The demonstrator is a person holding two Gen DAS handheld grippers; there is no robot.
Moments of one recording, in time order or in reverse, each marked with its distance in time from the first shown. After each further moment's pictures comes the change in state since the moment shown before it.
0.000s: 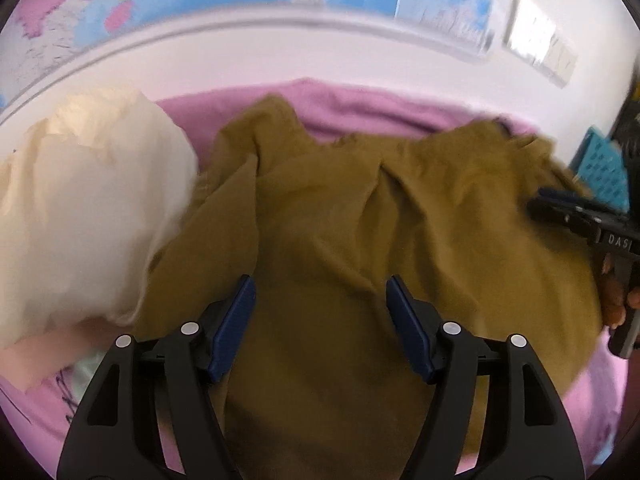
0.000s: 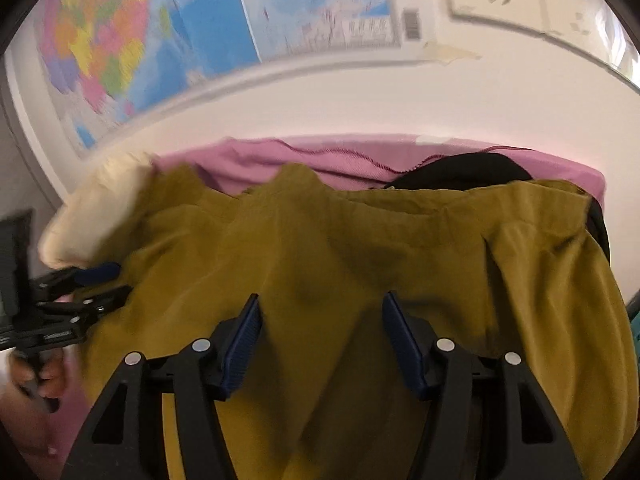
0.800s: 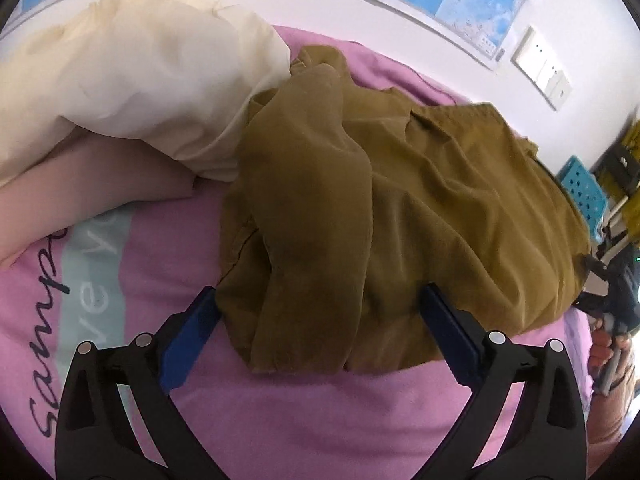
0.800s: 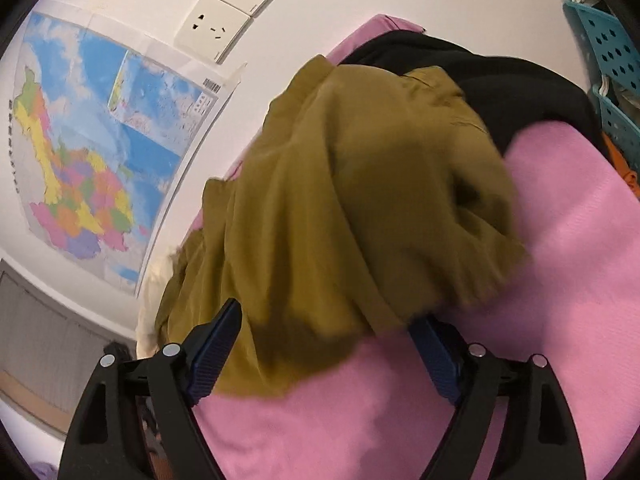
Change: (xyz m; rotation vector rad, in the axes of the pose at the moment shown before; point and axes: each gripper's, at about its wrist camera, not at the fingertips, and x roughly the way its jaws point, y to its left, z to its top) left arm -0.006 0.051 -0.062 -0.189 0.053 -0.113; right arm -0.095 -0.104 -0.117 0.638 -0.099 0.192
